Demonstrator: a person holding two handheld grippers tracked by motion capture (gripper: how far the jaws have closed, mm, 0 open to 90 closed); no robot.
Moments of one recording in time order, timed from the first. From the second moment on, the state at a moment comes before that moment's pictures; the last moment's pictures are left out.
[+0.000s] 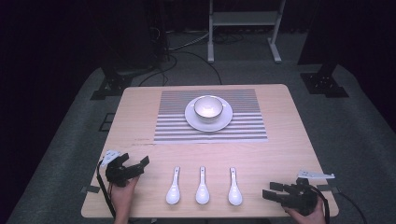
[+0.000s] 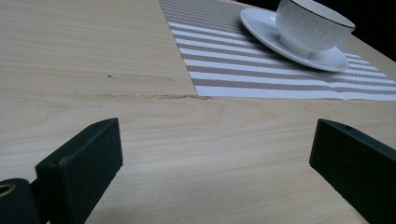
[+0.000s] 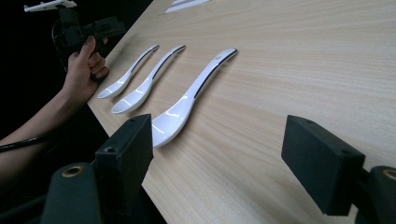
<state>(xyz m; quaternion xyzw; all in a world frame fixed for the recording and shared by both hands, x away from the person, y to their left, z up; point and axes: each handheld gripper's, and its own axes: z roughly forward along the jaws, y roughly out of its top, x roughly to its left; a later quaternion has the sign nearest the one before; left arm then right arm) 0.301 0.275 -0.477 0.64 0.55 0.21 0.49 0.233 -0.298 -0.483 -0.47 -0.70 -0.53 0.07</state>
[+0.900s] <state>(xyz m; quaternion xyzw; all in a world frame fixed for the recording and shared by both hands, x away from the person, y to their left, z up) 0.300 0.275 -0.477 0.64 0.55 0.21 0.50 0.252 -0.276 -0.472 -0.46 -0.72 -0.51 0.08</state>
